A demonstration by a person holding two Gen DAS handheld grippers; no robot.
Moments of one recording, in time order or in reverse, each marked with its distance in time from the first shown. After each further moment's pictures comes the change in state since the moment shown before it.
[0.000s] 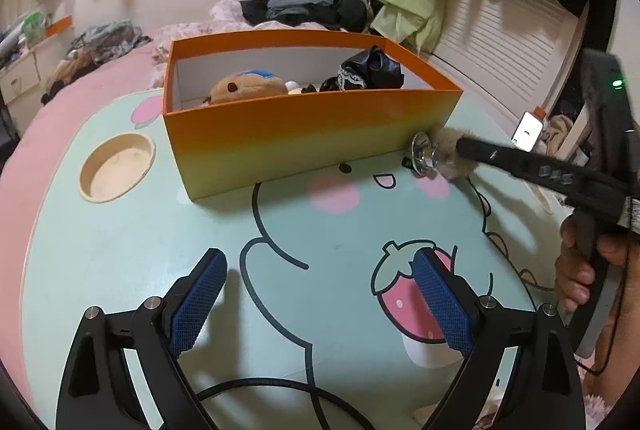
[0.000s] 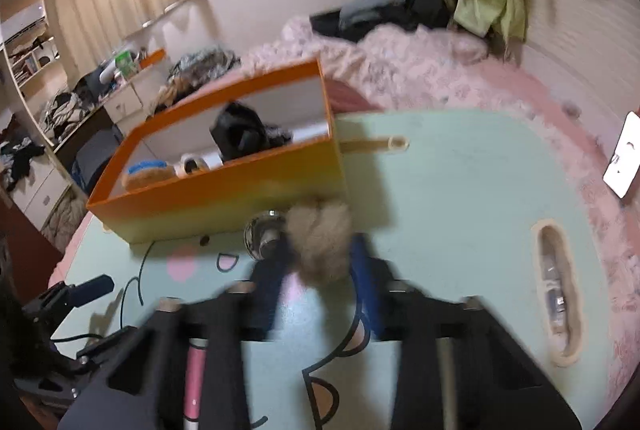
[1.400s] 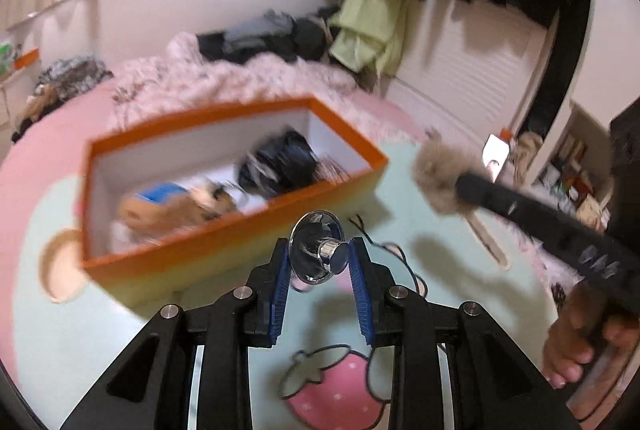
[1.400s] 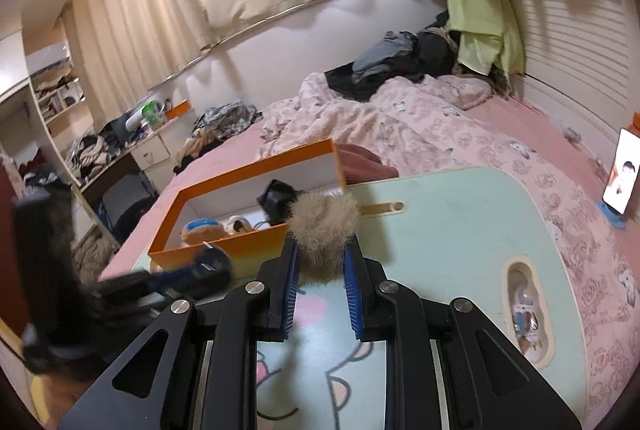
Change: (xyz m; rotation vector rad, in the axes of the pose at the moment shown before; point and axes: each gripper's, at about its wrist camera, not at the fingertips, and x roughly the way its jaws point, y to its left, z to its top) left arm -0.018 -0.040 0.063 0.047 -0.124 -0.096; right arm -0.069 0.004 0.013 0.001 -0.211 0.064
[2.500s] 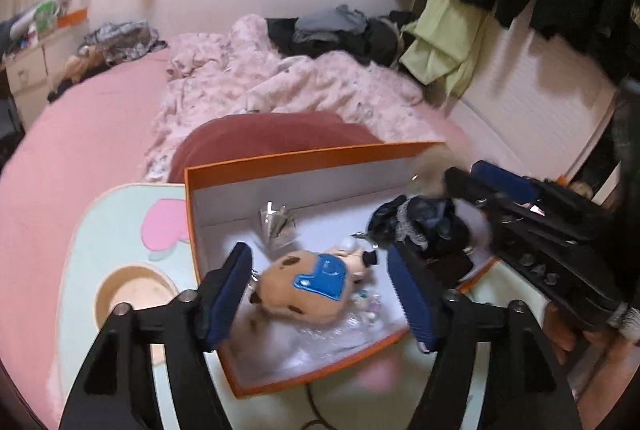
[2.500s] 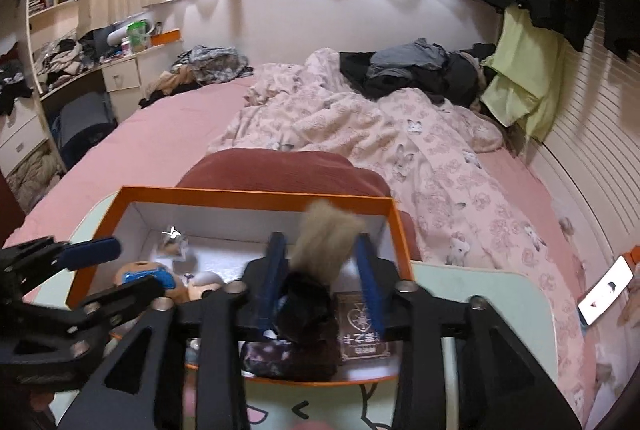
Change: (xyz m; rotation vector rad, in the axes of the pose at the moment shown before) left arm 0.038 0.089 0.038 -0.145 0.069 0.113; right arm 0.125 0.063 0.053 -0.299 0.108 -0.186
